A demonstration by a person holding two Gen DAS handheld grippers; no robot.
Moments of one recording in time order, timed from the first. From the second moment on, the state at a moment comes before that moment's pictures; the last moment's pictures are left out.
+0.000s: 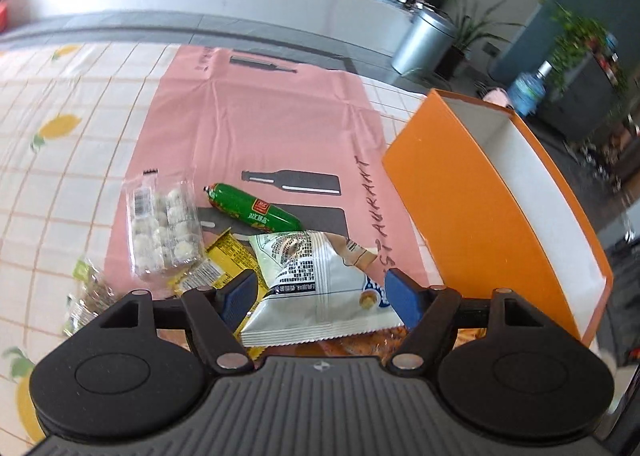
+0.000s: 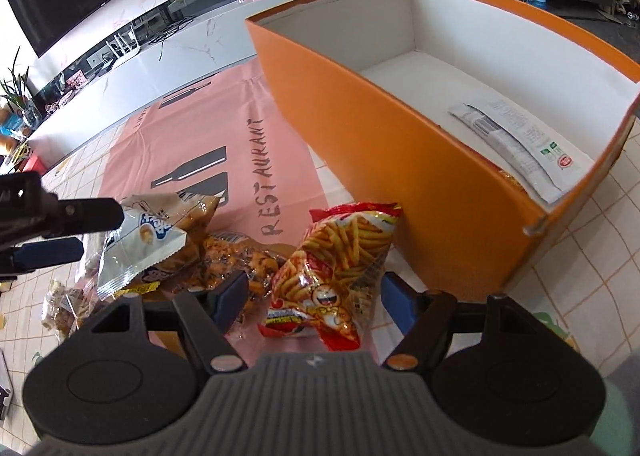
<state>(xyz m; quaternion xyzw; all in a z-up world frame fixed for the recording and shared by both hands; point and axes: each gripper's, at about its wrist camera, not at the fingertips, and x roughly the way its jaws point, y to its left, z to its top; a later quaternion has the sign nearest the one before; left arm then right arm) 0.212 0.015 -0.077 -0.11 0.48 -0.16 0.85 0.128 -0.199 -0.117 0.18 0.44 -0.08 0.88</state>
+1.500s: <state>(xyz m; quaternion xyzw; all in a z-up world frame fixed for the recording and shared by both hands) 0.154 0.003 -0.043 -0.10 0.48 -0.10 0.87 0.090 -0.184 -0.089 0.12 0.38 0.04 0.91</state>
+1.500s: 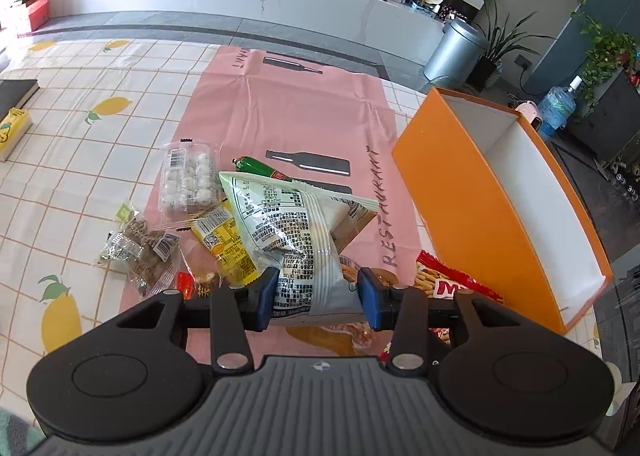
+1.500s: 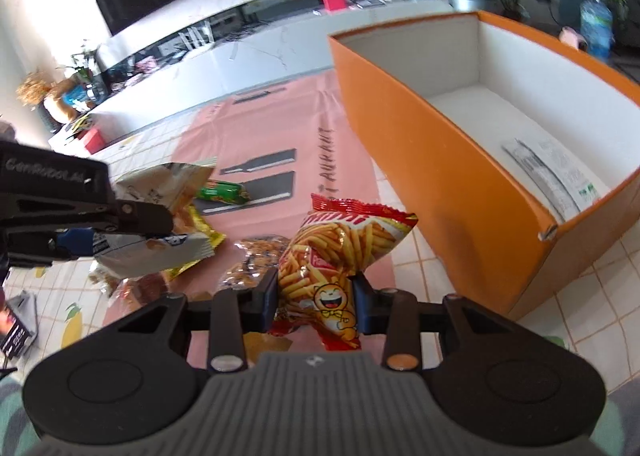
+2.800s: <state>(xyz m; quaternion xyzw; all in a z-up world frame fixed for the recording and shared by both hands) 0.148 -0.153 0.007 0.01 0.45 -0.25 0.85 0.086 -0.336 0.024 -0.08 0.37 0.04 0.92</state>
